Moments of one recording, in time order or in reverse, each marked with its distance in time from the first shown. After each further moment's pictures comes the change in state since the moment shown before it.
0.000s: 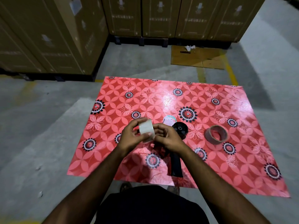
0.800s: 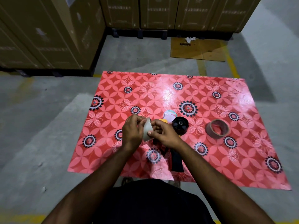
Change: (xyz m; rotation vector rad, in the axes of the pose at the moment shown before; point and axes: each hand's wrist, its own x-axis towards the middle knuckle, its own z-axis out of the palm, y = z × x) left_hand 0.009 -0.012 0.015 0.569 0.328 0.255; right_hand 0.007 0.004 0.011 -0.116 0.055 0.050
